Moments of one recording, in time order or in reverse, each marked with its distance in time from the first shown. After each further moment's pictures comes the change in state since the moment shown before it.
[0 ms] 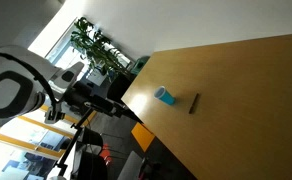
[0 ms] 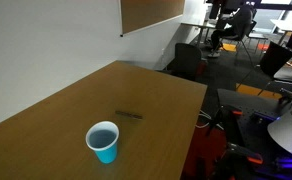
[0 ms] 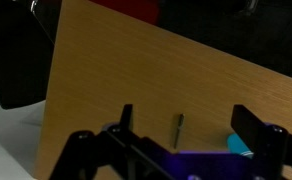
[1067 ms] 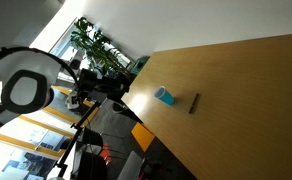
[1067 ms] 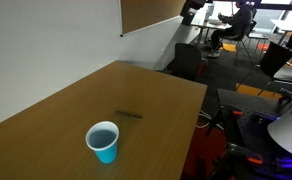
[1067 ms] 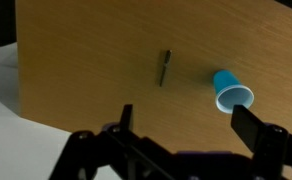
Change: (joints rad) arm 0.051 0.088 0.001 -0.005 0.087 0.361 0.003
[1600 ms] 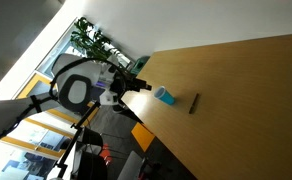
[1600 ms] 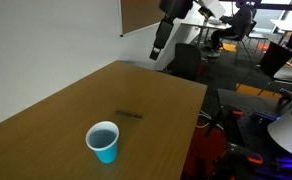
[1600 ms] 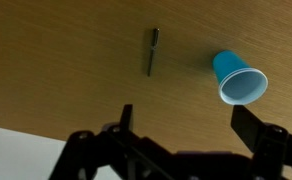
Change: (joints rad) arm 0.029 0.324 0.007 0.003 0.085 0.355 0.022
